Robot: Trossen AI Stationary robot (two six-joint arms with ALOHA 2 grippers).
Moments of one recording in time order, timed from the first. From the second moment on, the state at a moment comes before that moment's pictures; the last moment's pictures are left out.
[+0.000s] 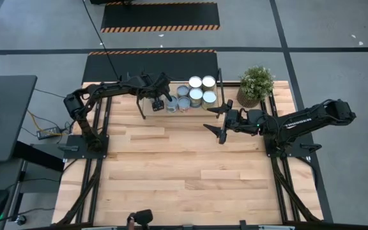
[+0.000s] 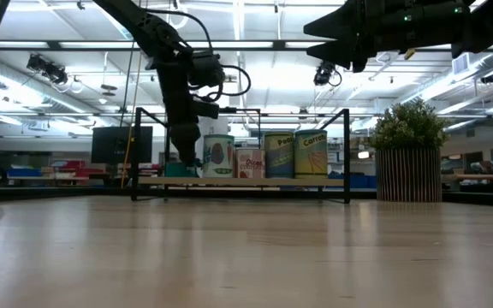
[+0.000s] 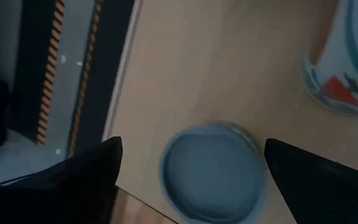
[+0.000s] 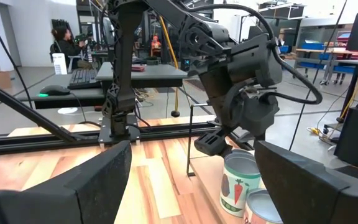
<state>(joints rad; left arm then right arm) 0.57 1.76 1.25 -0.62 -0.33 0.38 0.01 1.11 0.45 0.71 0.26 -0.05</state>
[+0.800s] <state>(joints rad) 0.56 1.76 1.25 -0.62 -0.48 0.39 0.01 1.11 0.45 0.72 0.26 -0.04</state>
